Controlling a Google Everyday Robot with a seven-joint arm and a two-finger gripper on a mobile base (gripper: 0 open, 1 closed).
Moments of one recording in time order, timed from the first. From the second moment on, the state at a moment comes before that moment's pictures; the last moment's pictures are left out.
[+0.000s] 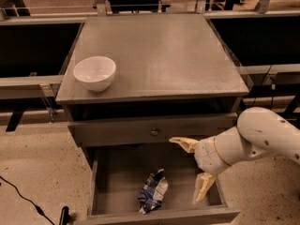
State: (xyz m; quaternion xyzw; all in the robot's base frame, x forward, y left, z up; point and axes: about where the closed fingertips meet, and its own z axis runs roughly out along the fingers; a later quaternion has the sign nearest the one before) arm 0.430 -0.099 0.666 -0.79 0.50 0.16 0.31
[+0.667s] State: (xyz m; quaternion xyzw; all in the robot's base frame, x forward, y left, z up) arm 0.433 -0.099 0.608 -0.77 0.53 0.24 0.27
